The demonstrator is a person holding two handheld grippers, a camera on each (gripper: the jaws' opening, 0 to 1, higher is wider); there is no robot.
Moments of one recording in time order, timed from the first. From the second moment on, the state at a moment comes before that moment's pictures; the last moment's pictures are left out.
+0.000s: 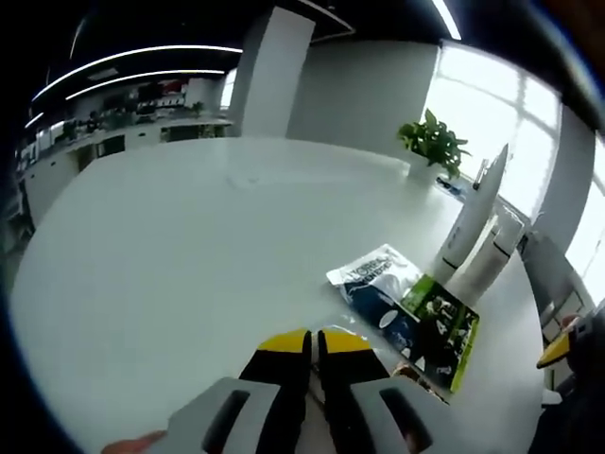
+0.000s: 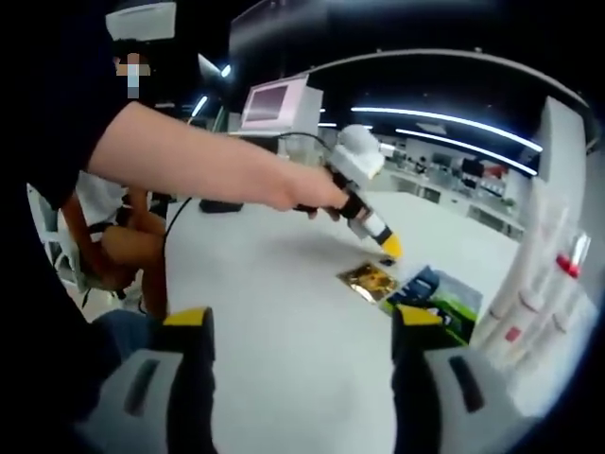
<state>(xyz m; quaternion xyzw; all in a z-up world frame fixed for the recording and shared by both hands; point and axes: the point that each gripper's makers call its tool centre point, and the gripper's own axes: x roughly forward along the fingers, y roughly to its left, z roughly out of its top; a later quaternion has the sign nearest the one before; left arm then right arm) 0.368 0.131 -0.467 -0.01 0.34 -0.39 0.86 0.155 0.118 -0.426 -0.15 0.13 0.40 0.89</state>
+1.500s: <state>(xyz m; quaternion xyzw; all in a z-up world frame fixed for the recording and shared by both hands) 0.283 0.148 -0.427 -0.05 0.25 -0.44 0.86 0.159 0.056 -0.438 -0.11 0.17 0.33 0.92</state>
